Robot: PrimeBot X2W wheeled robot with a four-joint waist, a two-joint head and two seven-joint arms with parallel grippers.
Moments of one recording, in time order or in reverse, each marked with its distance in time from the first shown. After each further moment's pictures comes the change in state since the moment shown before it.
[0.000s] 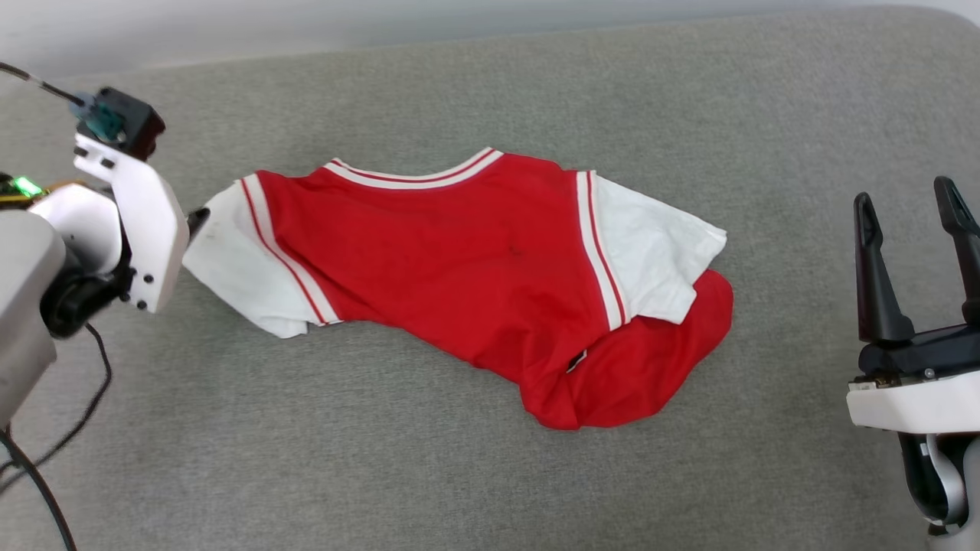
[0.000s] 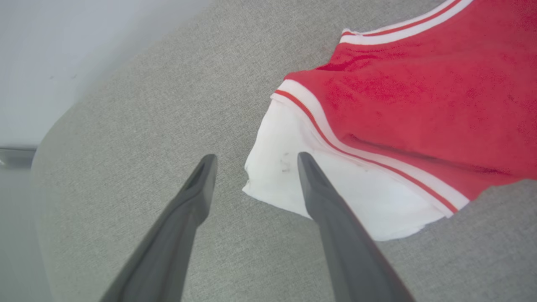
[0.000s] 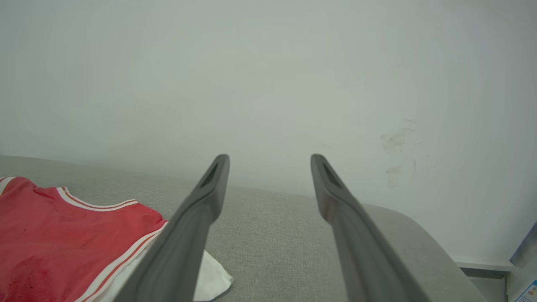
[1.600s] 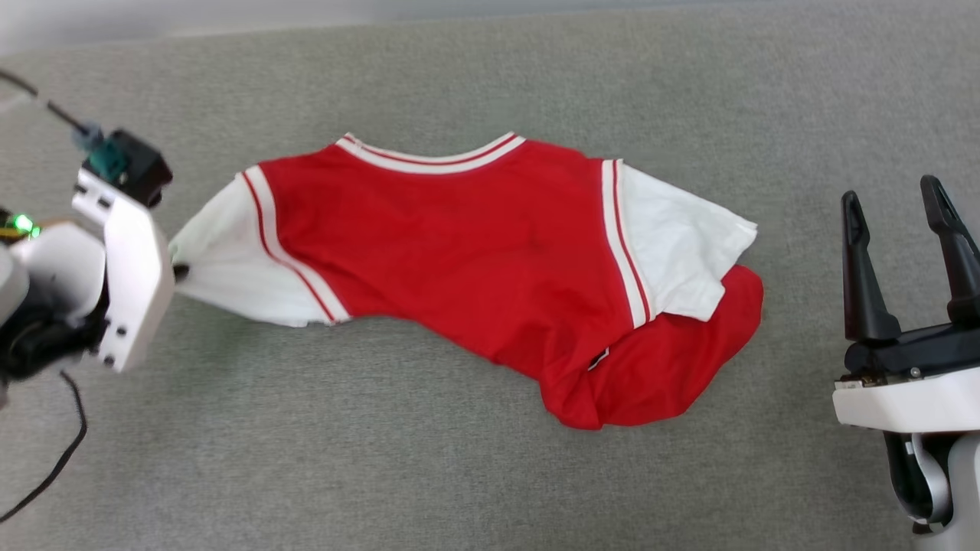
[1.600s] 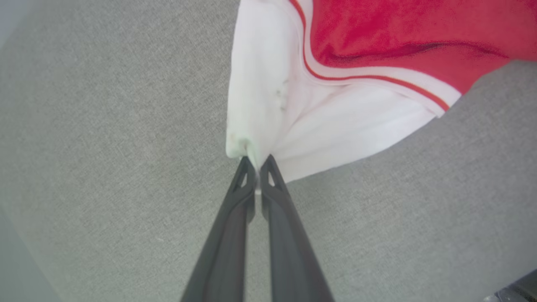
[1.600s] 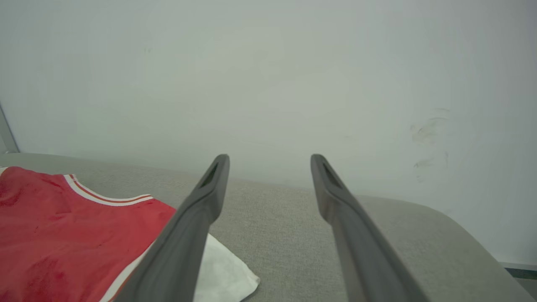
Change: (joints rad) left arm 0.007 0.160 -0.061 -0.249 -0.110 -0.064 0.188; right arm -0.004 0.035 0.005 -0.004 -0.014 0.000 0.000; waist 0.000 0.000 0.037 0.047
